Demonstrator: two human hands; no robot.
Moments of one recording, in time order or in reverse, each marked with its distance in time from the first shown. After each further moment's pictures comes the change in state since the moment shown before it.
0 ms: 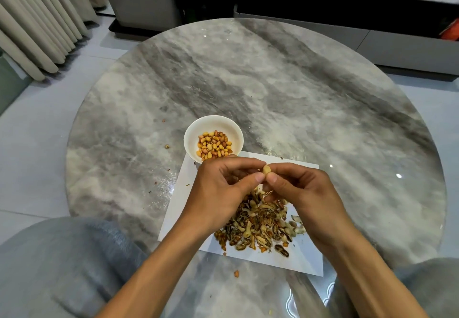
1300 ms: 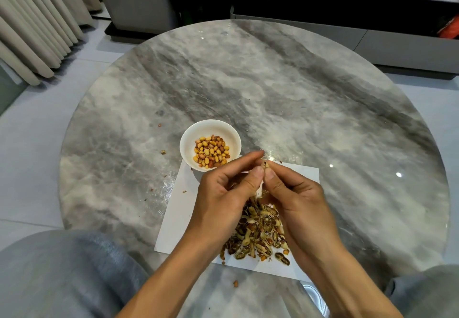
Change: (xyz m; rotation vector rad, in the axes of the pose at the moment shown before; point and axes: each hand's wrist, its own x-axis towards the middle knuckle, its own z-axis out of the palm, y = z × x) left_hand -0.004 0.000 0.016 -0.361 0.000 -0.036; right_hand -0.002 0.007 0.025 0.223 0.130 0.021
